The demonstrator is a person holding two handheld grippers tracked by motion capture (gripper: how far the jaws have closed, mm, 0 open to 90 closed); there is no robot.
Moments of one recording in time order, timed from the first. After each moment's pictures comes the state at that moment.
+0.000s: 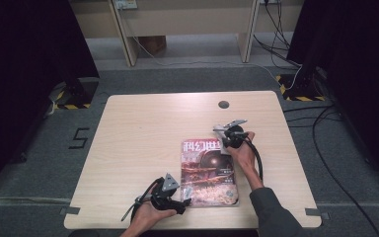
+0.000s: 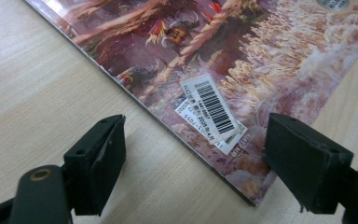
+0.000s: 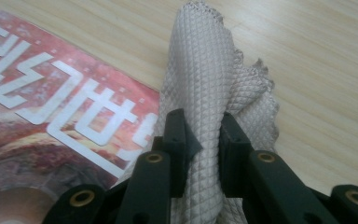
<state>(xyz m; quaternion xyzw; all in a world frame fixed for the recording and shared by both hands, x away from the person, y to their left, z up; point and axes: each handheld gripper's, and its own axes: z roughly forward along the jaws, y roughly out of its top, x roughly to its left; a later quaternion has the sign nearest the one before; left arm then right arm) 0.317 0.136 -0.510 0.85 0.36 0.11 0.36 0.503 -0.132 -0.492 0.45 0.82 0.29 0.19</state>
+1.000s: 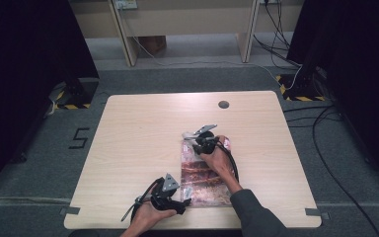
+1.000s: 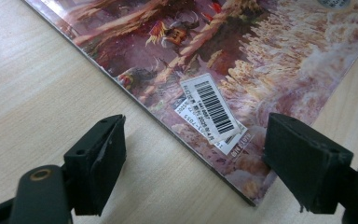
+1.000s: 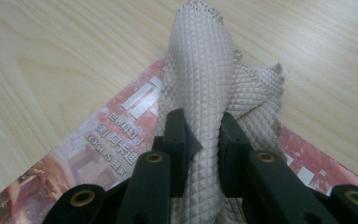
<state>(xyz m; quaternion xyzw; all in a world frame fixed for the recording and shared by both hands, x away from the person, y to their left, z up) 0.316 0.135 -0.510 0.85 0.36 0.11 0.36 0.488 -0.044 -0.497 0.37 0.86 0.33 0.13</state>
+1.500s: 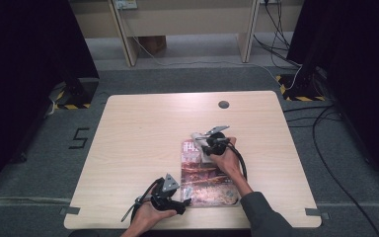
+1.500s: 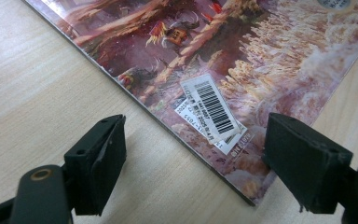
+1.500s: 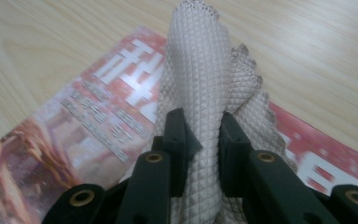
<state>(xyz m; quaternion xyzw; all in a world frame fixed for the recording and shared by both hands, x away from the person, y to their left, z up) 0.316 0.135 -0.510 0.85 0.36 0.11 0.36 0.484 -0.083 -0.498 0.39 0.85 0.34 0.13</state>
